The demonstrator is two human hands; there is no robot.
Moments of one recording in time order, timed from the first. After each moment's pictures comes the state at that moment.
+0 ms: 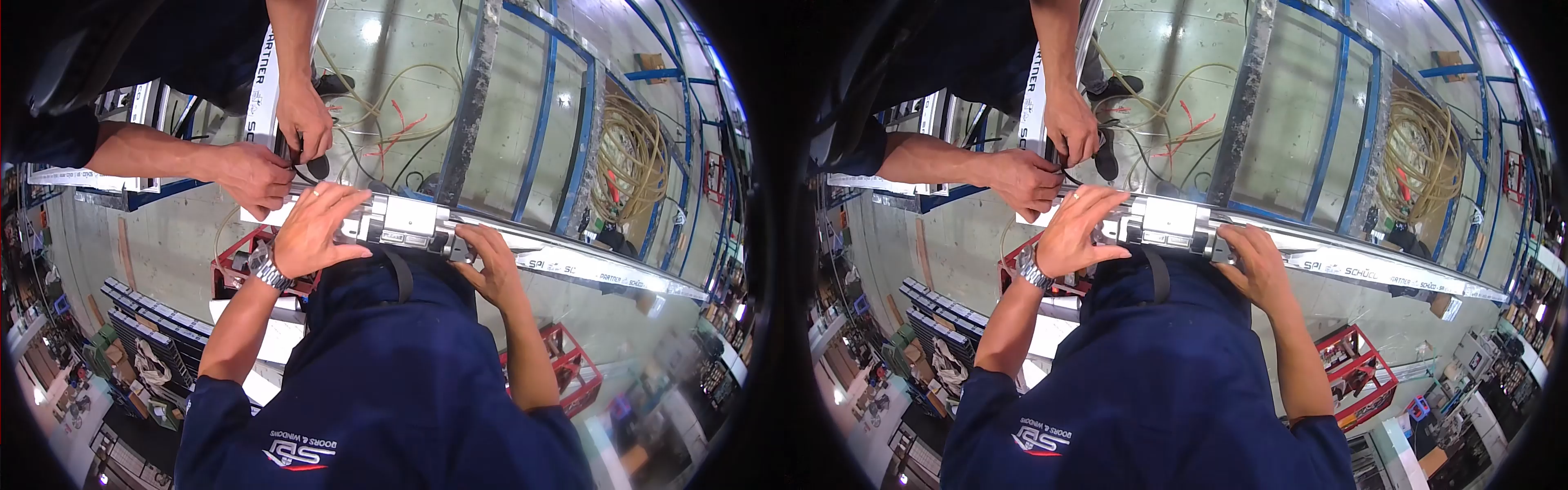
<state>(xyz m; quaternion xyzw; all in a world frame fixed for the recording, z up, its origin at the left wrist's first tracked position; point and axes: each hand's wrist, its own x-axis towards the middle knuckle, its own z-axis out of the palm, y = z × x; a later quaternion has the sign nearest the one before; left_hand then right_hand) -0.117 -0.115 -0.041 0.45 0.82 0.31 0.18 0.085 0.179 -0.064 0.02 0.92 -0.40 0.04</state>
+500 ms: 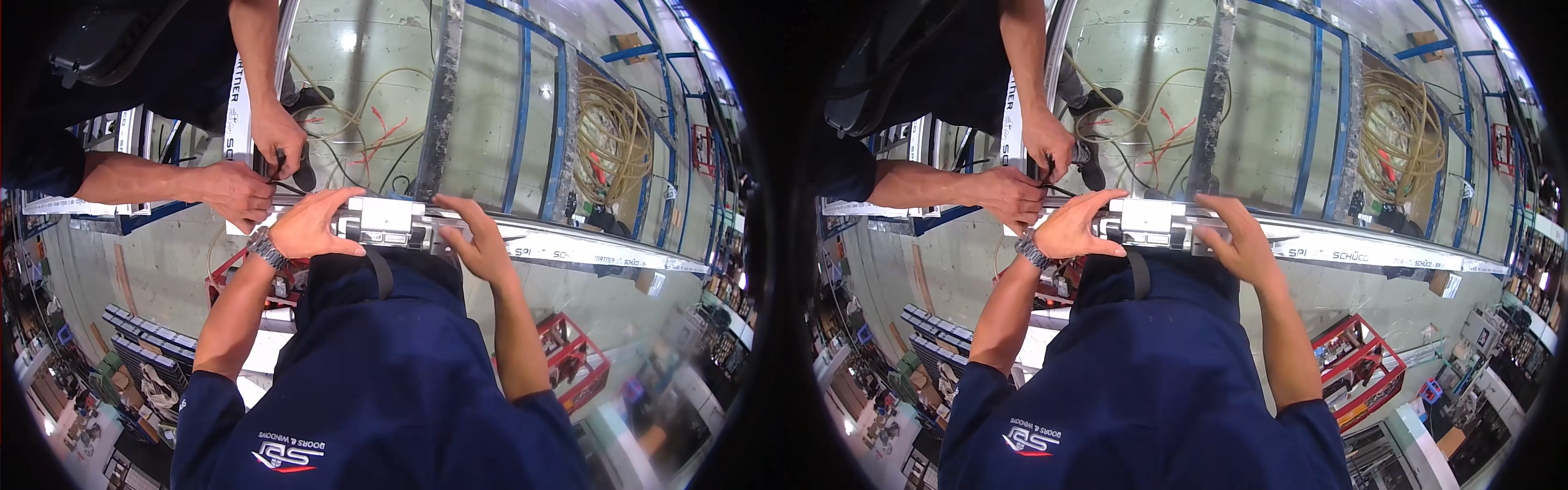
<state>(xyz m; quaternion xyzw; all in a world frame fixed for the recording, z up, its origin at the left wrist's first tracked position) -0.135 -0.090 -0.066 0.41 0.76 0.31 0.40 0.057 0.188 -0.061 0.09 0.84 -0.53 0.02</state>
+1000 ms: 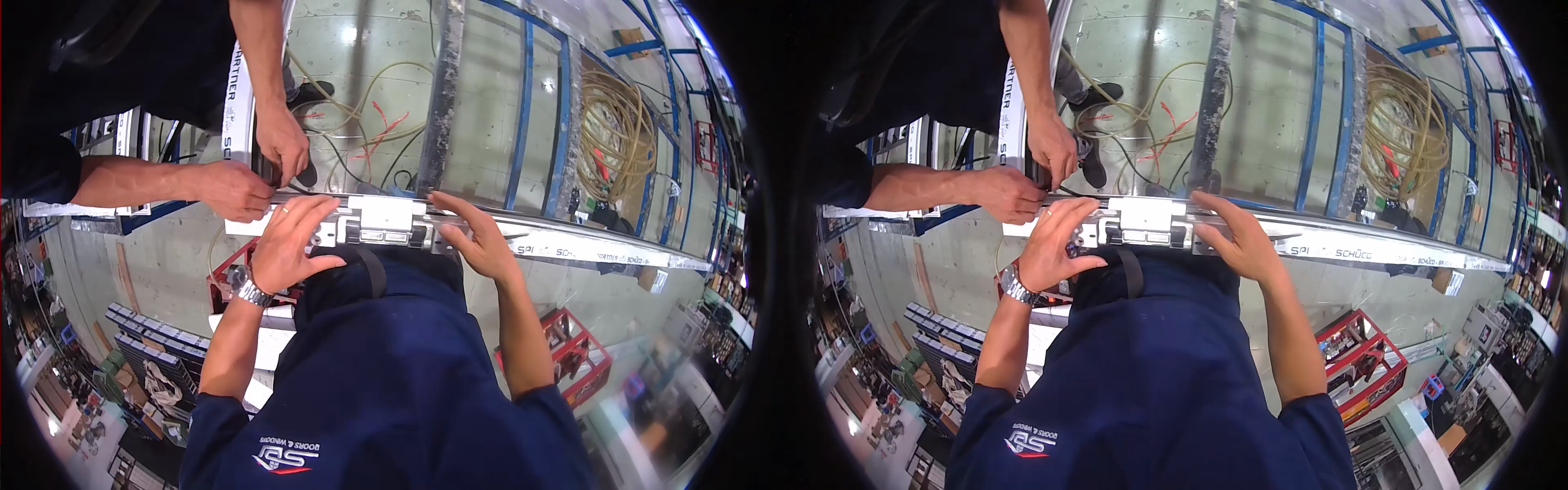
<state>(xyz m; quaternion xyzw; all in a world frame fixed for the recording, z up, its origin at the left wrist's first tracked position) -0.108 -0.124 -0.034 0.44 0.83 0.28 0.21 0.053 0.192 -0.058 0.10 0.81 -0.57 0.10</state>
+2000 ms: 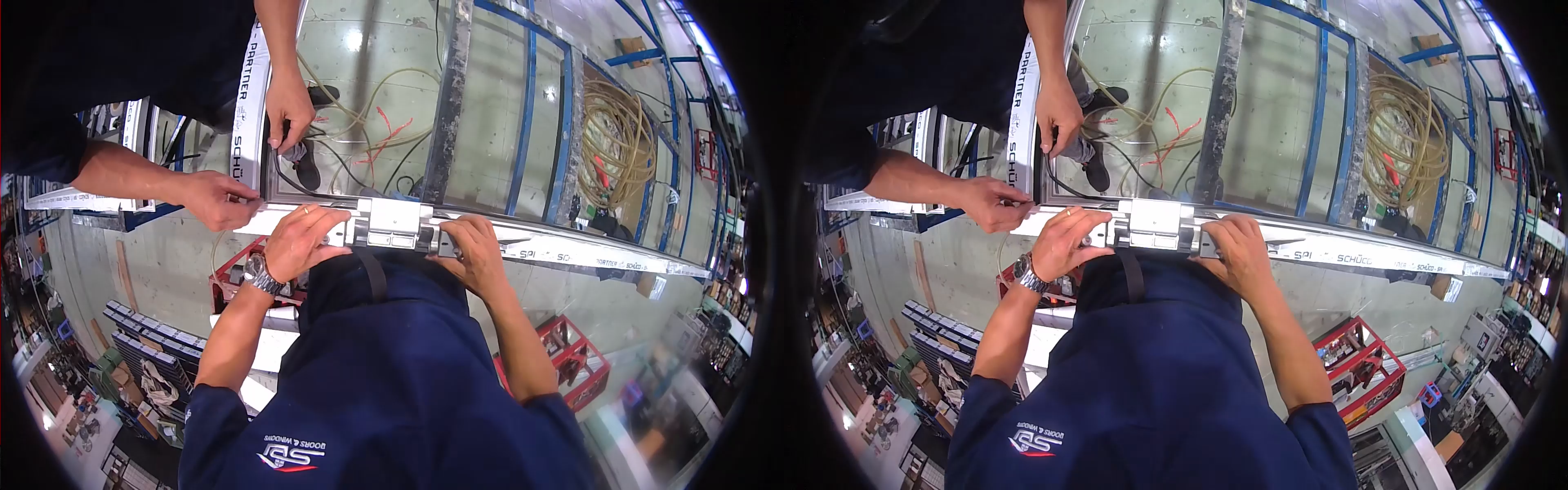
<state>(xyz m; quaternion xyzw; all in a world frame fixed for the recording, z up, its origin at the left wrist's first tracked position) -0.112 -0.131 -0.060 0.50 0.80 0.30 0.16 0.075 0.168 -0.070 0.01 0.95 -0.32 -0.03</state>
